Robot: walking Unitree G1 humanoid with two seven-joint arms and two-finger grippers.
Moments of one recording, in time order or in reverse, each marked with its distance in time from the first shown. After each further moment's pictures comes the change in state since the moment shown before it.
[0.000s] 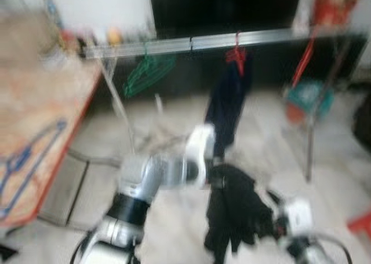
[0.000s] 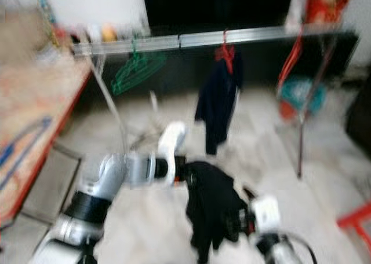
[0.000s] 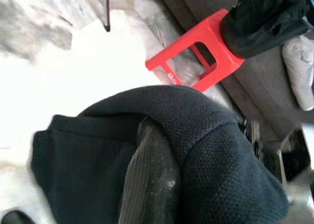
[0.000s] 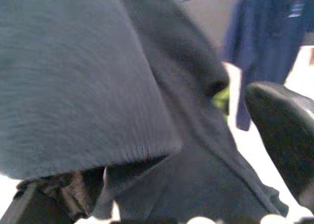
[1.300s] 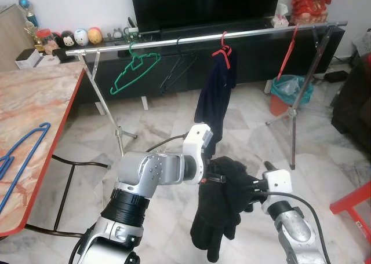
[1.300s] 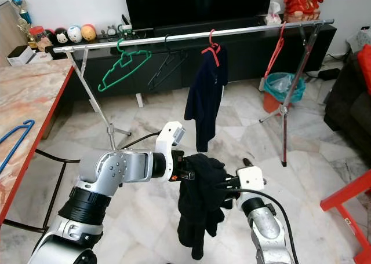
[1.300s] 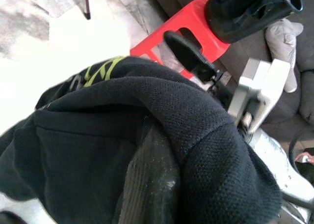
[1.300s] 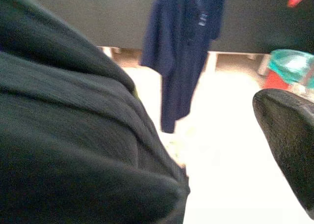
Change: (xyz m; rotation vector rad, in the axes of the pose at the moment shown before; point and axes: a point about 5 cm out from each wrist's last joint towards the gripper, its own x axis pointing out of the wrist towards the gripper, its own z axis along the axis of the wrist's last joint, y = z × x) left arm 0.000 -0.002 0.001 0.004 -0.003 -0.006; right arm 0.062 -0.045 0.005 -0.174 0.004 -0.312
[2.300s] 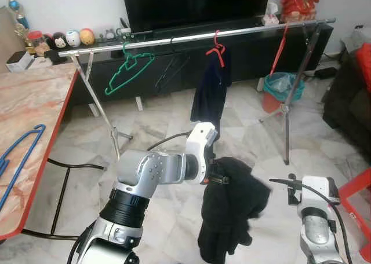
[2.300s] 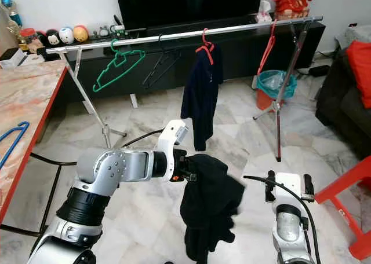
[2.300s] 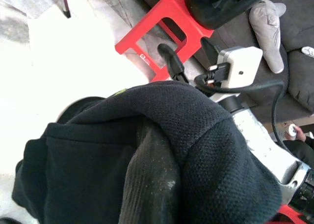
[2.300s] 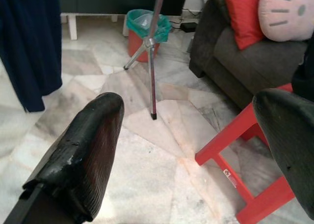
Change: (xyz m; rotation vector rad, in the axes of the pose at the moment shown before) left arm -0.004 -0.012 0.002 0.051 0.013 -0.053; right arm -0.022 -0.068 -0.028 -0.107 0.150 -0.553
